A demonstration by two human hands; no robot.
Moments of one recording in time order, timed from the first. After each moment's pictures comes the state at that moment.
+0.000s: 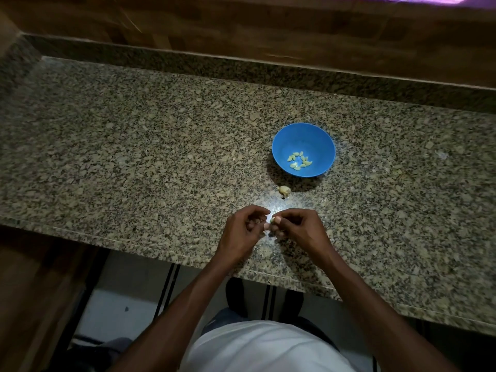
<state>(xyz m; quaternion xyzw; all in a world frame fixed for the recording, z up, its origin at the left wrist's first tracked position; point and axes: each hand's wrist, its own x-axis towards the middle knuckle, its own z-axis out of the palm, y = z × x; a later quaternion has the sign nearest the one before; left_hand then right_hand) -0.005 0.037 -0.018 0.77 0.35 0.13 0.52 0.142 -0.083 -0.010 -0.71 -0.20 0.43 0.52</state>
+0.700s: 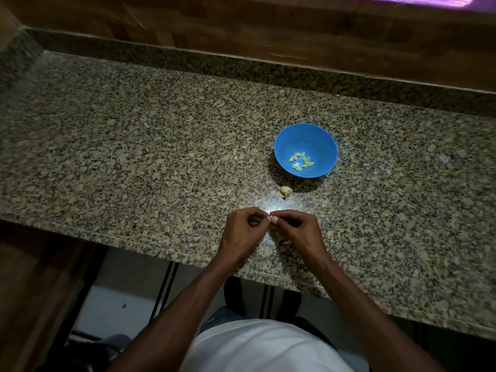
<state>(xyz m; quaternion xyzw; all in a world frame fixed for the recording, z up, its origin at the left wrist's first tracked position) 0.005 0.038 -0.021 0.74 0.40 0.13 0.52 0.129 -0.082 -0.014 -0.70 -0.18 0.40 0.56</state>
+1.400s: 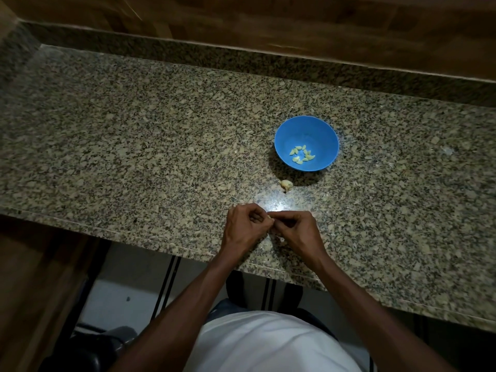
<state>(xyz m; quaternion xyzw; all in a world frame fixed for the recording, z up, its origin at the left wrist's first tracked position) 0.005 0.034 -0.026 0.77 0.42 0.12 0.46 0.126 -0.085 -0.029 -0.74 -0.24 0.39 0.50</state>
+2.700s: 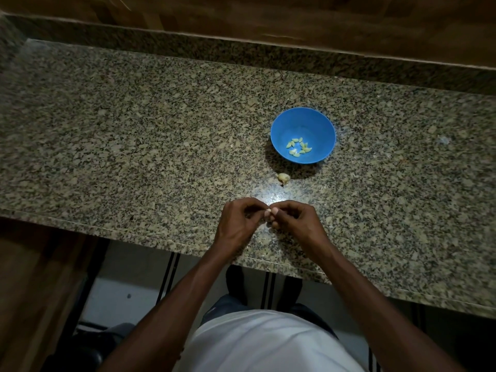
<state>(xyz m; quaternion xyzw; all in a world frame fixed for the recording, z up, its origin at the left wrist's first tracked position) -0.003 0.037 -0.020 0.76 0.37 0.13 0.53 0.127 -0.089 -0.016 -0.67 -0.16 0.45 0.56</state>
